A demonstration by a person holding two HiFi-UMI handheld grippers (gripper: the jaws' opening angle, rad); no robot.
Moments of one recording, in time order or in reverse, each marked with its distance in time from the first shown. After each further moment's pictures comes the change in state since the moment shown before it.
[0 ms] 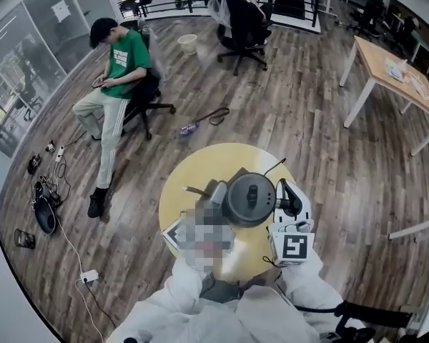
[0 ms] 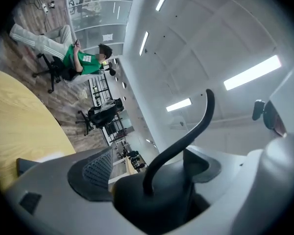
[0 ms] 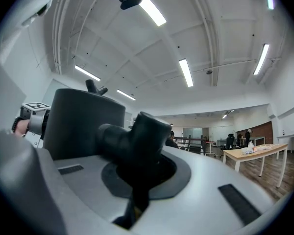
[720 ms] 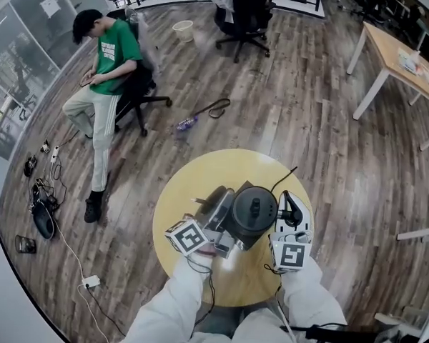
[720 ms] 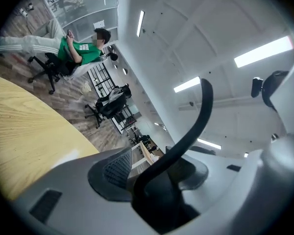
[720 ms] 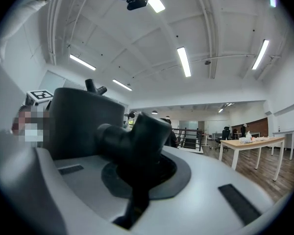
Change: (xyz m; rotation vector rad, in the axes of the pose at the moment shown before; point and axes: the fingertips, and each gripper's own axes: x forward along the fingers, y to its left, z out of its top) left arm 0.070 0.152 -0.006 0.187 0.198 0.076; right arm 0.086 -0.012 -0.145 -0.007 0.104 -0.041
